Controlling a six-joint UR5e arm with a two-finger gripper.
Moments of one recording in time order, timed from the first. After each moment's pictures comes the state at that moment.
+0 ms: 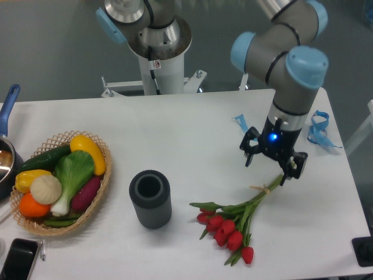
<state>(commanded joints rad) 2.71 -2.04 -1.59 -0.94 1.26 1.34</state>
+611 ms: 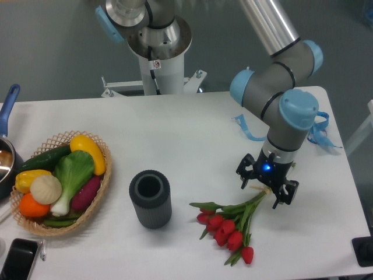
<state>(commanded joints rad) 2.68 -2.16 -1.57 -0.82 1.36 1.33</state>
